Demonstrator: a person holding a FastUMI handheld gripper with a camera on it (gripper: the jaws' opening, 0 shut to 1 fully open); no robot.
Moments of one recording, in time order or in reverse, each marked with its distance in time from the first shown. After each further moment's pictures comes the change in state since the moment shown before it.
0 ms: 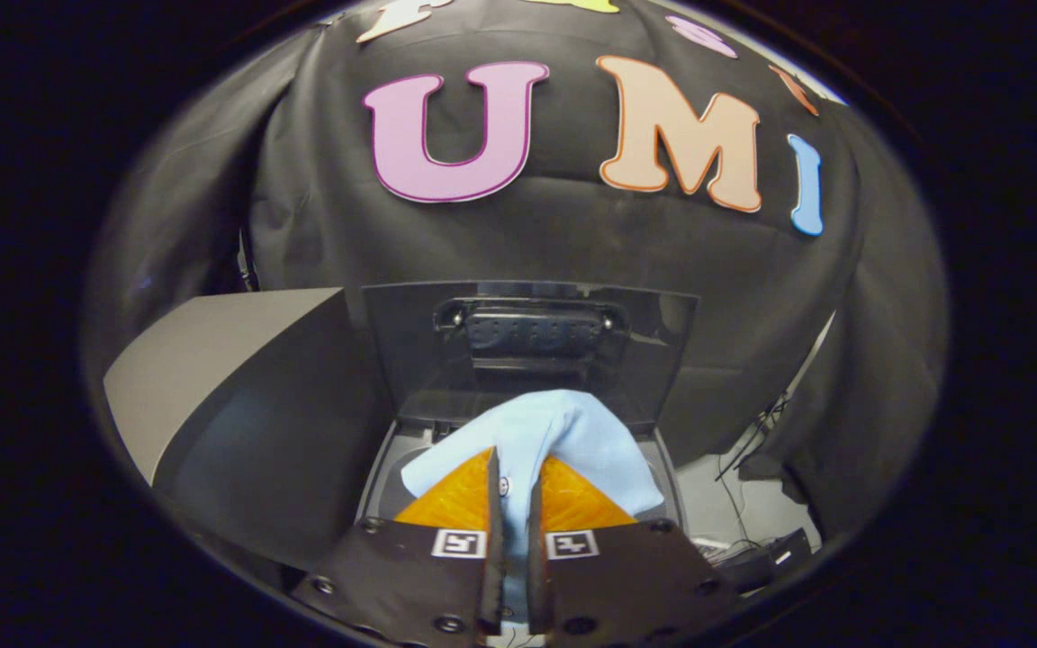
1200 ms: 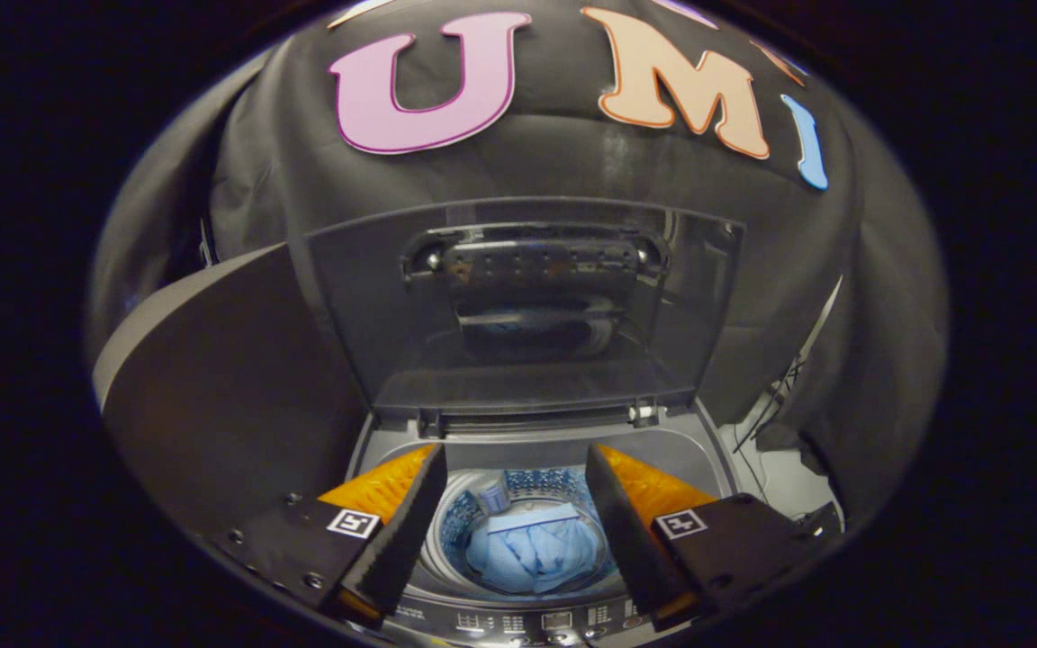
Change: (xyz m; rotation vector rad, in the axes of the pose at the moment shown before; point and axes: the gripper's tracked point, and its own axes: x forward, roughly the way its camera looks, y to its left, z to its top) arm 0.058 0.012 -0.032 0.040 0.073 -0.036
